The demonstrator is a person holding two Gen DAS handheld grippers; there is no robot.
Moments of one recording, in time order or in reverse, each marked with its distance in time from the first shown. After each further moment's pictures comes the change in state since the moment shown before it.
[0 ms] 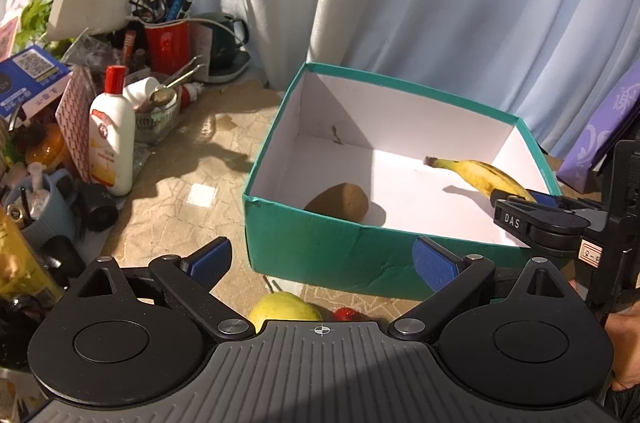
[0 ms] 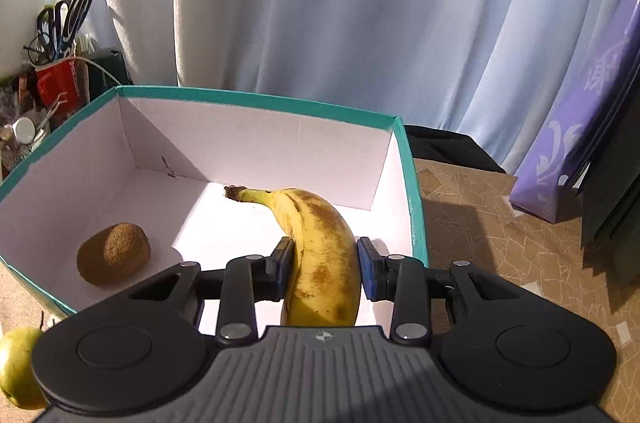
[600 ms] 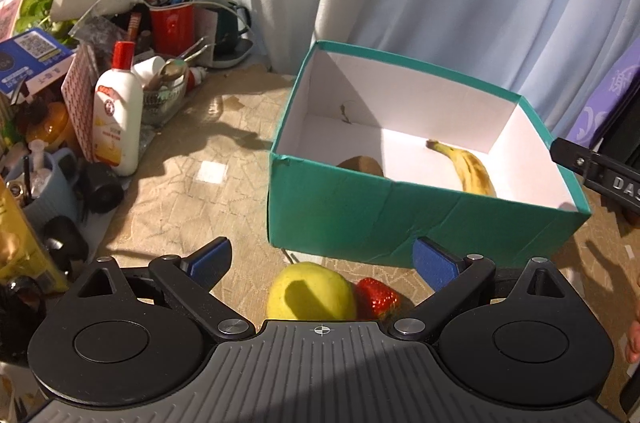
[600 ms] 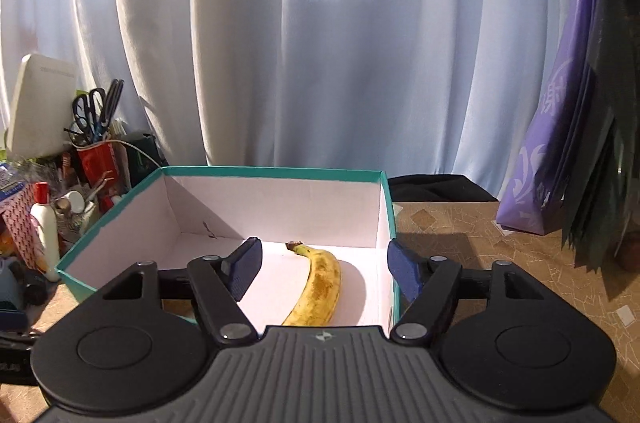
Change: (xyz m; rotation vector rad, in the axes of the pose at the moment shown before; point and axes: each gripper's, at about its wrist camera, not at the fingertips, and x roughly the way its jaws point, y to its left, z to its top) left arm 0.001 0.029 -0.028 0.016 -0.002 -0.035; right arm -0.091 -0.020 -0.021 0.131 -0.222 0.087
